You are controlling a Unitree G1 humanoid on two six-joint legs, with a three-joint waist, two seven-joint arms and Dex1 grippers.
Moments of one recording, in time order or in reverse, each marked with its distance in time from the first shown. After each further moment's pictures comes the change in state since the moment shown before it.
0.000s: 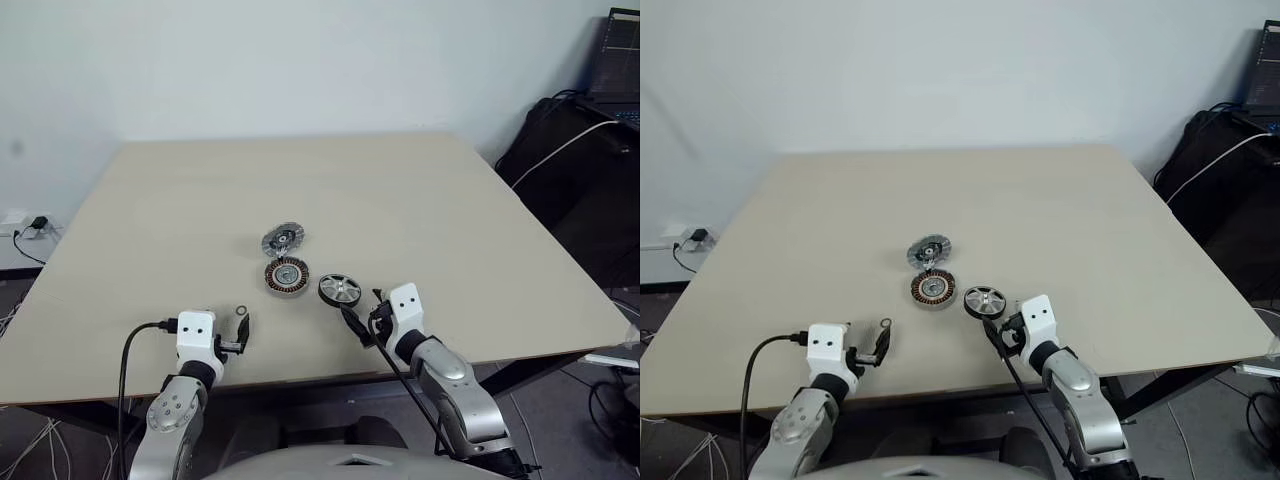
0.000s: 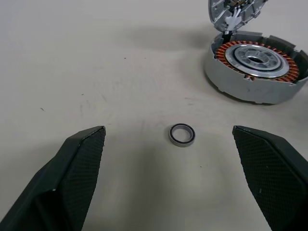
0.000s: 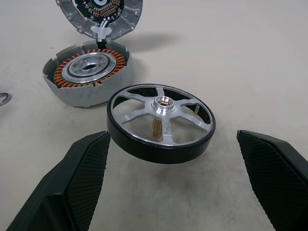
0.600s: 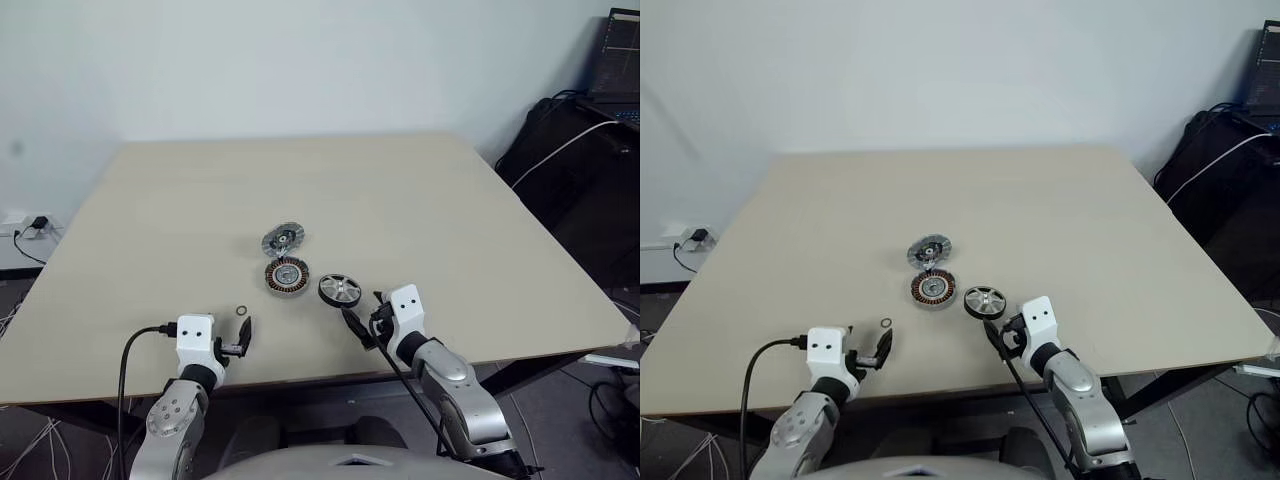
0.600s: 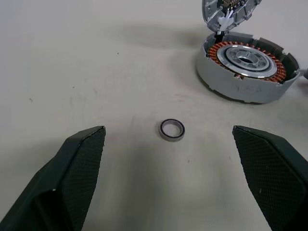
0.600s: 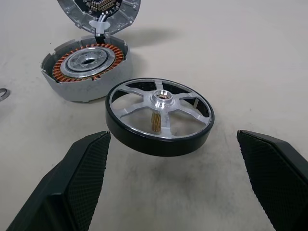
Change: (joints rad) left arm 0.025 -0.009 0.000 -0.002 -0.046 -0.022 -0.022; right arm 0.004 -0.007 -0.001 -0.015 0.003 0.020 -0.002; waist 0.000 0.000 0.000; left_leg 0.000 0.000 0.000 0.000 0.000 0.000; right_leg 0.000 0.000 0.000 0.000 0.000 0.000
